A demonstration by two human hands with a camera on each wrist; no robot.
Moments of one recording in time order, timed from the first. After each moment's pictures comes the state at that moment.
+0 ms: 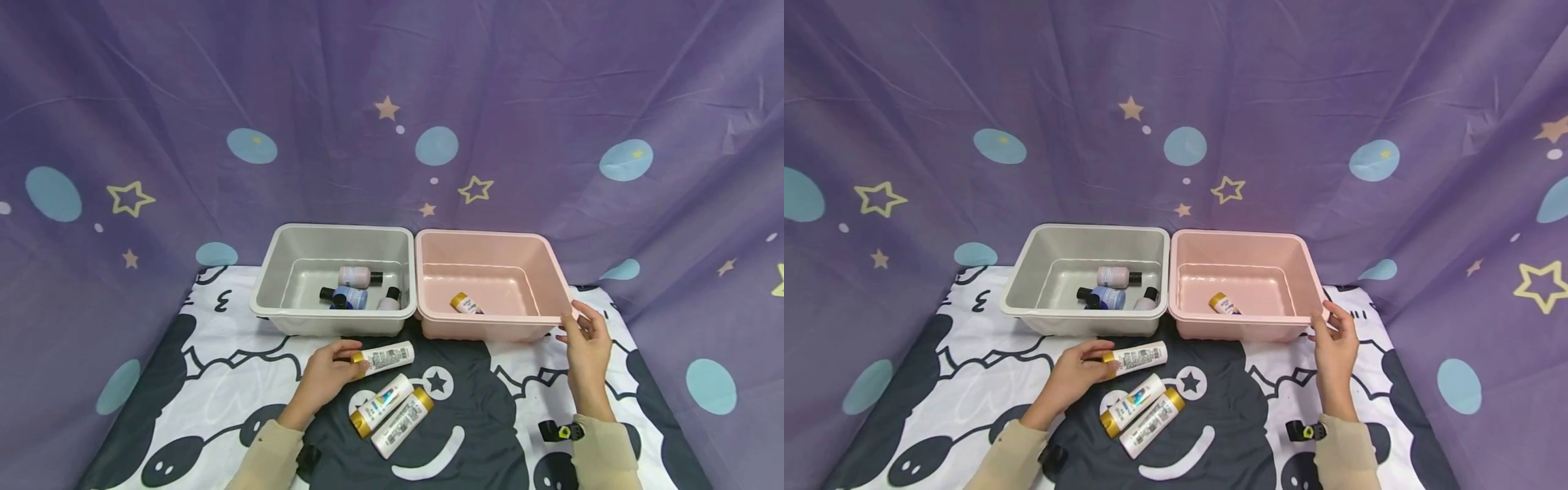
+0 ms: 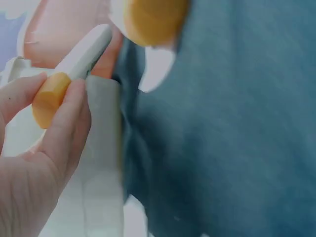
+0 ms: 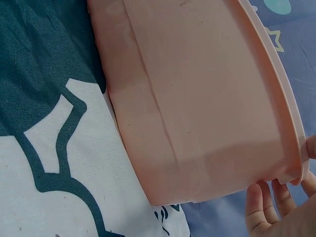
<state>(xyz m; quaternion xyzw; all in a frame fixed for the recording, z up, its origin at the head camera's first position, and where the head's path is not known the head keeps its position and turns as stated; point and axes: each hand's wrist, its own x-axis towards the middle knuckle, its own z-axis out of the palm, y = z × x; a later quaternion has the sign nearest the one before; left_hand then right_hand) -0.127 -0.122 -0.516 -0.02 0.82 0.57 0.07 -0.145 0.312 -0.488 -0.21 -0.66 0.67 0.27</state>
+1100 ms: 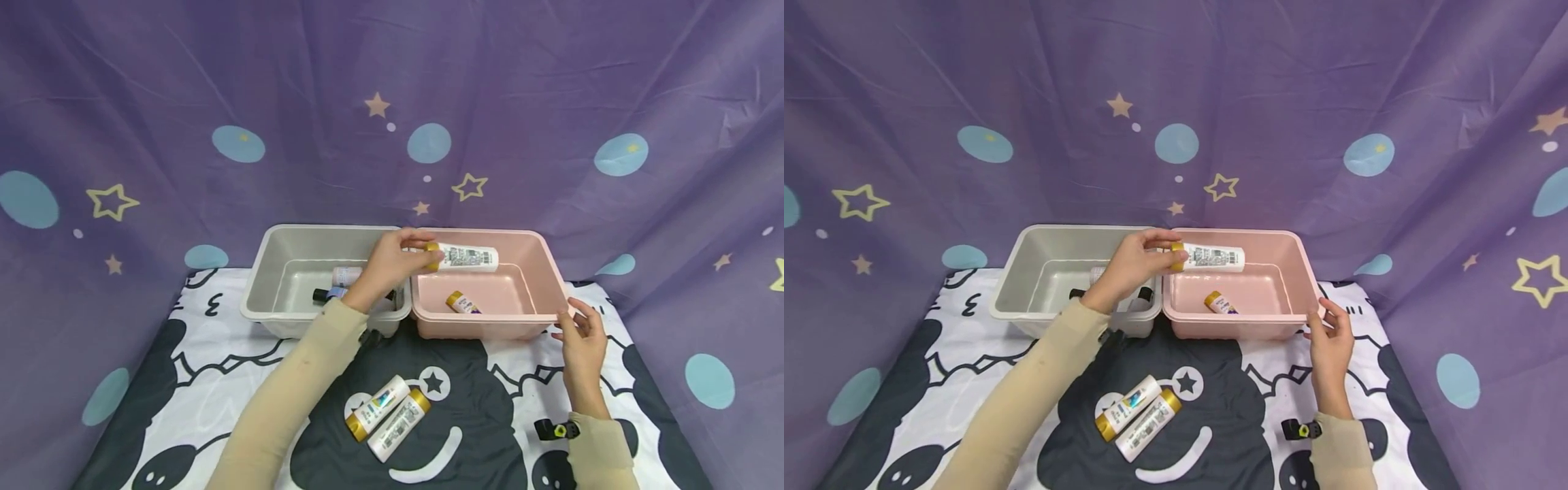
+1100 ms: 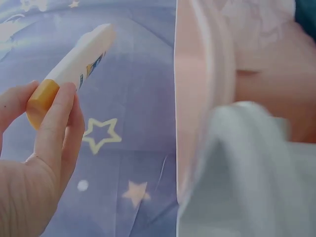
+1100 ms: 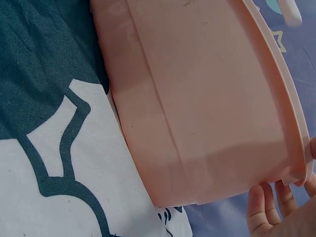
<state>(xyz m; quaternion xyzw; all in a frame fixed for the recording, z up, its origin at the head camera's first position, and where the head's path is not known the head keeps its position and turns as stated) -0.246 -0.013 -0.364 0.15 0.72 0.67 0.10 -0.147 0.309 -0.489 -0.22 -0.66 0.67 0.28</state>
